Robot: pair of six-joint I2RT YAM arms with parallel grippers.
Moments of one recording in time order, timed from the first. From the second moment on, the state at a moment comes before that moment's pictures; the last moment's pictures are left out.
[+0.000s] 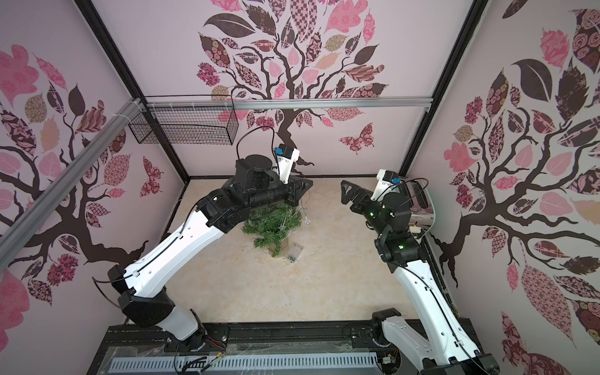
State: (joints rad) left arm -0.82 1.65 1.97 -0.61 0.09 -0.37; right arm 0.20 0.95 0.93 -0.07 -0.19 0.68
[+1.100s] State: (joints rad) left arm -0.74 1.93 2.42 -0.79 0.27 -0.42; right arm 0.36 1.15 0.93 0.30 -0.57 0.40
